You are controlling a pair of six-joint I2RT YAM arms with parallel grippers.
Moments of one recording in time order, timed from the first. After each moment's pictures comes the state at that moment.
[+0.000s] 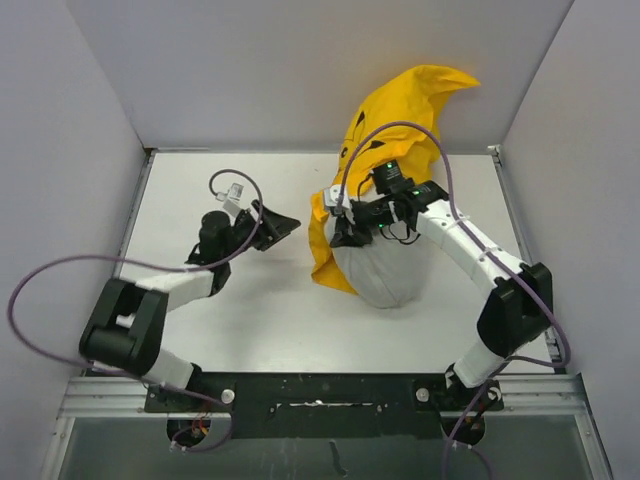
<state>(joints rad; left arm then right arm) -0.36 1.64 0.68 0.73 0.46 -1.10 0.48 1.55 1.38 -0.77 -0.87 -0.94</state>
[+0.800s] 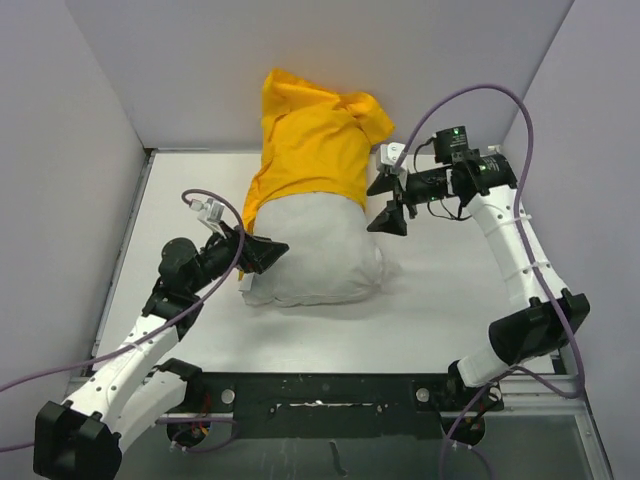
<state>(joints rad) -0.34 0.83 0.53 0.32 0.50 -0.74 0.35 1.59 1.81 -1.22 -1.07 -1.05</state>
